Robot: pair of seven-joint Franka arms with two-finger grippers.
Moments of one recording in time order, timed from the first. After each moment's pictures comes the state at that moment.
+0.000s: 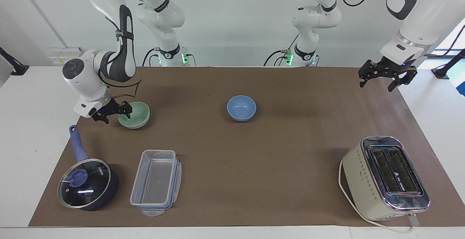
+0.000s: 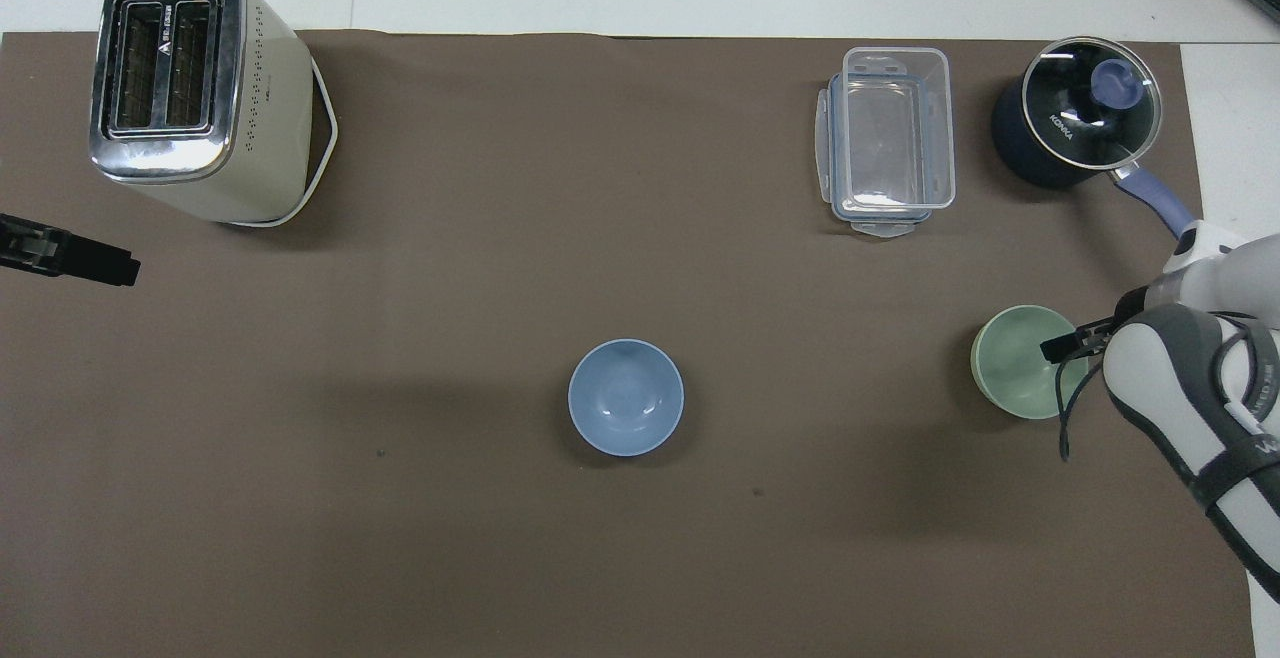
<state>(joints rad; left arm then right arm) -0.04 0.00 0.04 -1.65 0.00 1.65 0.28 -0.22 0.16 -0.04 -2.14 -0.02 2.24 -0.53</state>
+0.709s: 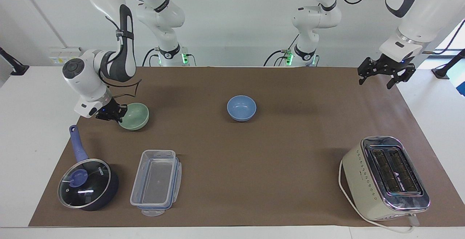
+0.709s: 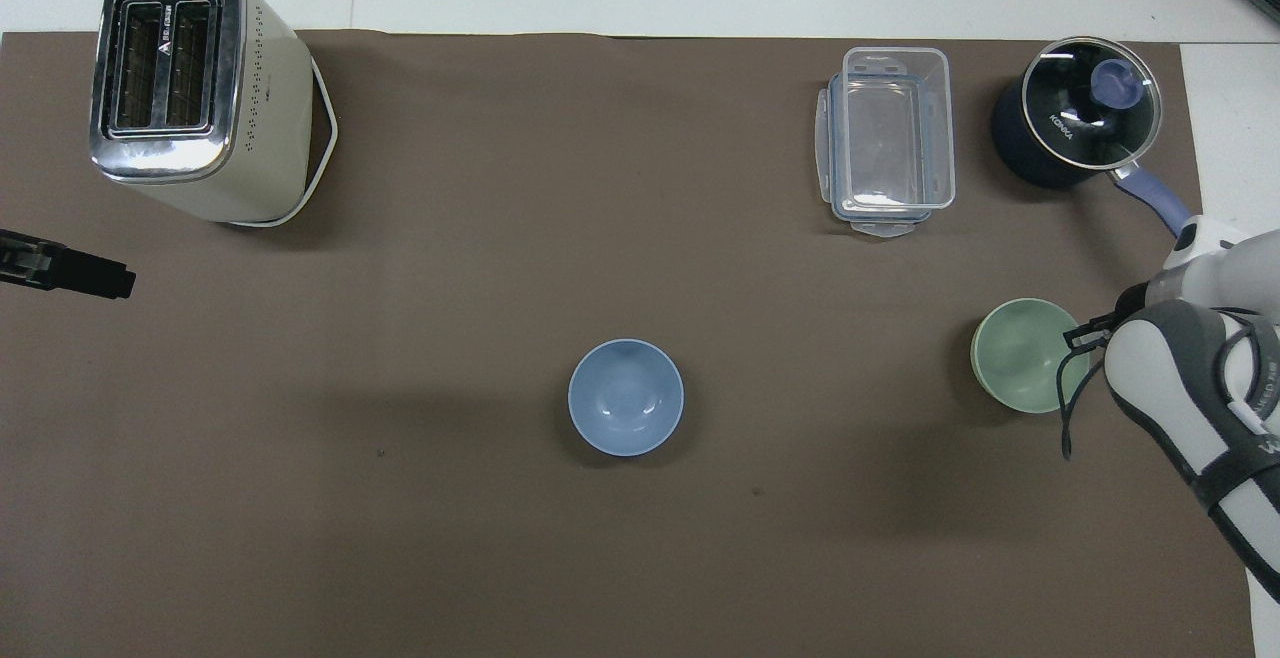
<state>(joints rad) -0.04 -0.02 0.04 -1.66 0.00 1.65 0.28 -0.21 0.16 -0.03 -2.12 -0.02 2.21 -0.53</state>
